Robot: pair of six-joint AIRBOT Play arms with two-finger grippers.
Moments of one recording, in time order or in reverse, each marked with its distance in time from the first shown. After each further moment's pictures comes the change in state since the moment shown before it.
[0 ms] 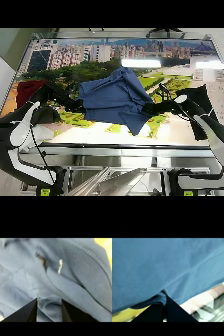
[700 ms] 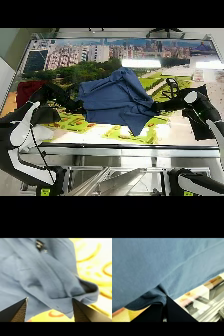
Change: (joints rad) left arm 0.000 -0.001 0.001 -0.013 0.068 0.010; right arm -0.017 0.197 0.015 -0.364 0.052 0.161
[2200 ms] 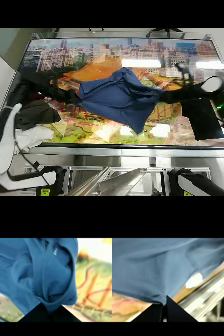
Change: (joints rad) left arm 0.074 0.341 0.064 -0.142 0.053 0.045; right arm -0.053 0.167 0.276 0.015 0.278 -0.018
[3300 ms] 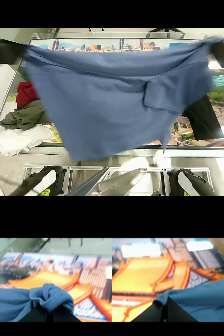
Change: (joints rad) left arm 0.120 0.254 0.342 0.083 -0.159 0.007; right arm -0.264 0.160 0.193 0.454 -0.069 -0.144
